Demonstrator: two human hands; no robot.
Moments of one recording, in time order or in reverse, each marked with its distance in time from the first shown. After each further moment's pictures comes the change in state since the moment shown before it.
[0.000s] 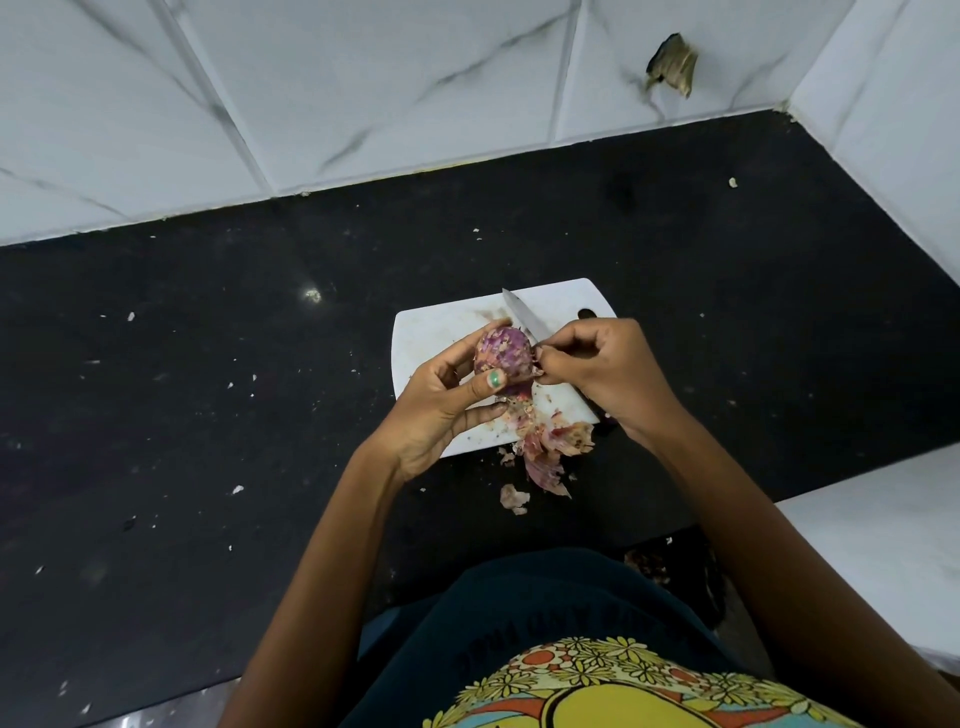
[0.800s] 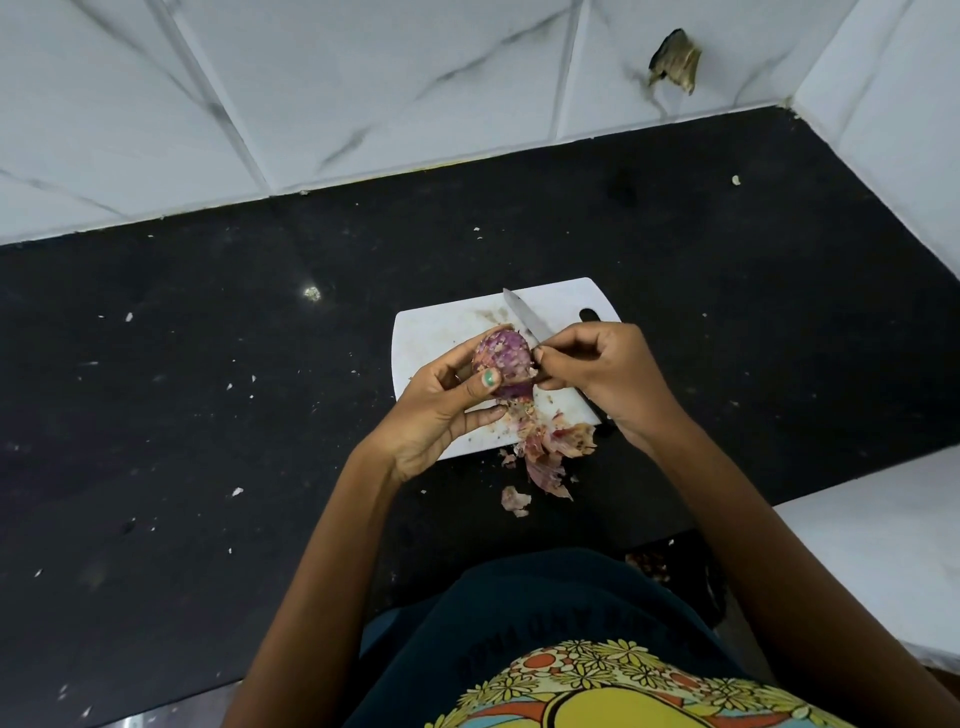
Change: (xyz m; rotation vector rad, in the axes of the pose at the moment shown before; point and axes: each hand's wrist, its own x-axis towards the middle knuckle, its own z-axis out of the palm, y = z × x) left_hand 0.005 -0.003 -0.007 -0.028 0.006 -0.033; right_hand 0.002 0.004 0.001 0.061 -0.007 0.051
